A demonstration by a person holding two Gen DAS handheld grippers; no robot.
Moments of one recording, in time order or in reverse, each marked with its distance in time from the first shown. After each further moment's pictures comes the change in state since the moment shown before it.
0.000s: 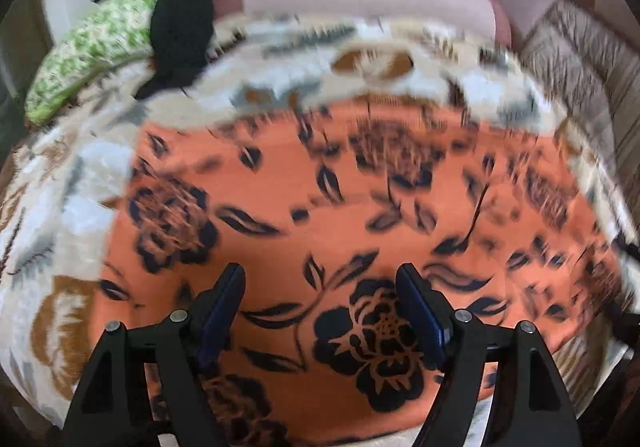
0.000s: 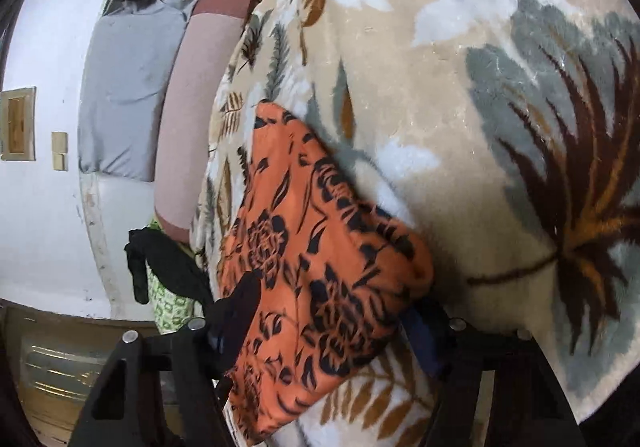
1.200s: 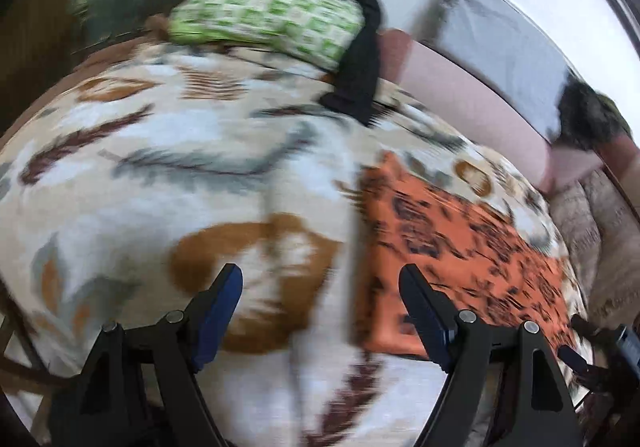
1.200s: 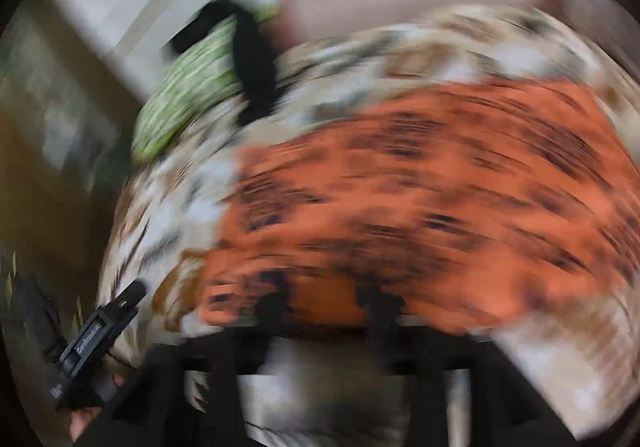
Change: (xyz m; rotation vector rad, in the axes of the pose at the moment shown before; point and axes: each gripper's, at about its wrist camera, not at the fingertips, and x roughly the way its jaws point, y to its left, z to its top) left arm -0.097 0.201 -0.090 -0.448 -0.259 -0.103; right arm 0.046 0.151 -0.187 -0.668 0.075 -0.138
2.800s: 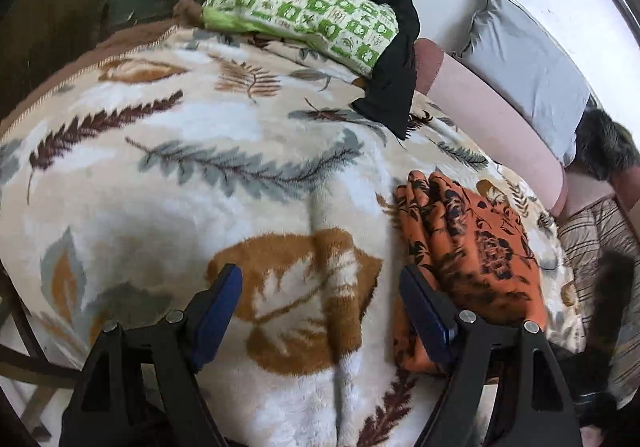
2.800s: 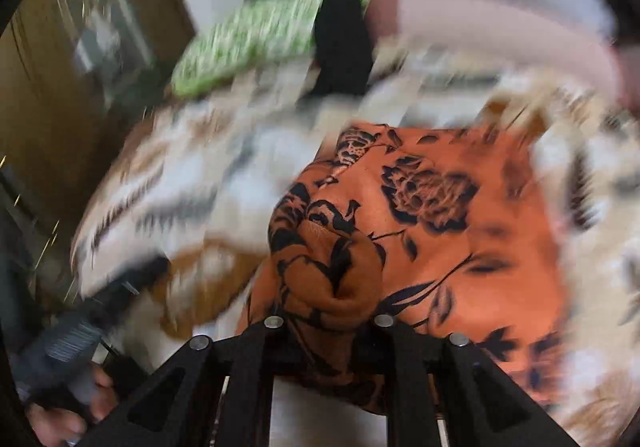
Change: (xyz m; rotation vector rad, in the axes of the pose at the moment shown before) left arm 0.003 0.047 0.012 -0.127 -0.002 0.035; right arm 0.123 0.159 -0.027 -0.549 0.204 0.029
